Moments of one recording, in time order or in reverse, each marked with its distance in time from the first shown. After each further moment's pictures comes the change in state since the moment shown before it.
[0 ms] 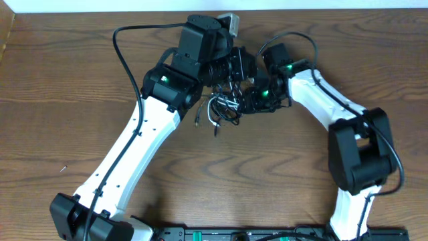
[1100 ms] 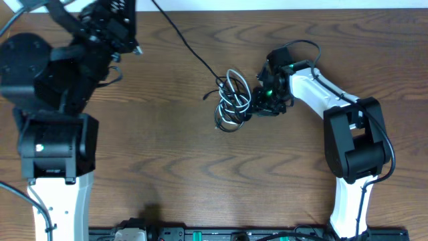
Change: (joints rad) left arm 0.485 -0.406 0.005 0.293 0.011 -0.150; right arm -0.056 0.079 0.013 -0.014 0.065 0.144
